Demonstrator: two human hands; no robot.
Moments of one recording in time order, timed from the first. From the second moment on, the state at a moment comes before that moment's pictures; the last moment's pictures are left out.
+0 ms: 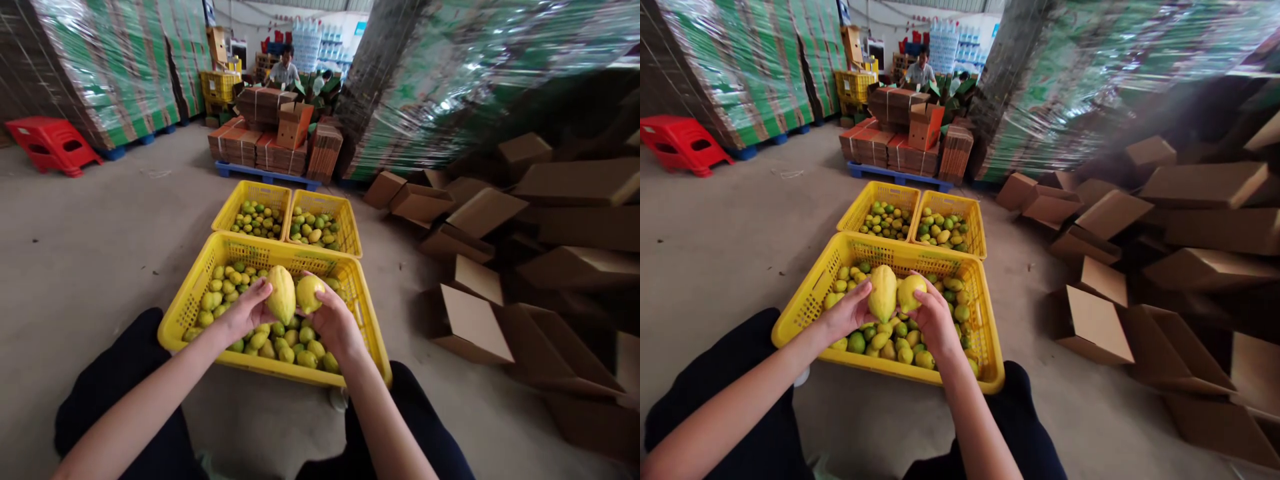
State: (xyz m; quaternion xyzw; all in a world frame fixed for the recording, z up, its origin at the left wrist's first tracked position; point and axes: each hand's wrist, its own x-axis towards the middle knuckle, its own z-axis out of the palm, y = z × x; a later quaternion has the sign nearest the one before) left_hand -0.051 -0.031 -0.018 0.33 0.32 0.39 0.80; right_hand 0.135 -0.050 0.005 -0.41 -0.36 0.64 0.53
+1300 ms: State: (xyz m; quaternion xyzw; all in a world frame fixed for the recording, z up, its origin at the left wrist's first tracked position) left_hand -0.061 -0.046 -0.018 0.62 0.43 0.48 0.44; right_hand 0.140 -0.059 -0.011 -0.57 -0.59 0.29 0.50
